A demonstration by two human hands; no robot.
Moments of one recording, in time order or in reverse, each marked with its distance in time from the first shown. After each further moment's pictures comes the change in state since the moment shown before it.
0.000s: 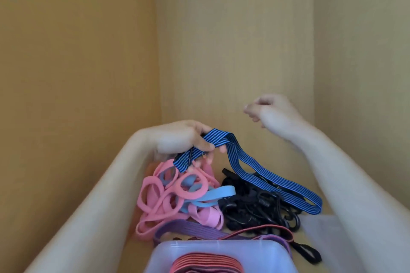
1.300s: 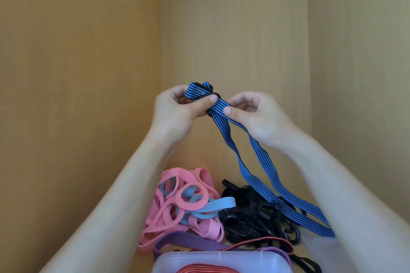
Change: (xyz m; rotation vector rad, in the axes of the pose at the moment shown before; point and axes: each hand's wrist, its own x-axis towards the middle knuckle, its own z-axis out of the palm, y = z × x) left_hand -0.007 0.040 0.020 -0.249 0.908 0.626; right_hand -0.022 -0.042 0.012 0.130 -0.083 -0.270
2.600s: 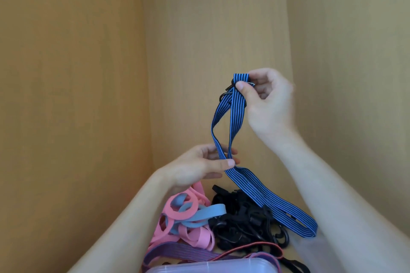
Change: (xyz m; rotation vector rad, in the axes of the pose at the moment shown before) left_hand -0.024 -0.063 0.017 0.145 -0.729 -0.448; right_hand 0.012 0.001 -0.016 0.038 0.588 -0.296
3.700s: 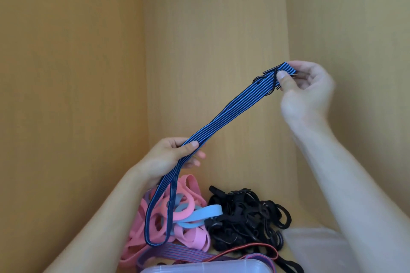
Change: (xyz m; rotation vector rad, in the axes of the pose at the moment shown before) left_hand -0.006 -0.020 -0.045 -0.129 0.250 0.077; right_hand 0.028 0.007 -0.038 0.092 0.227 0.175
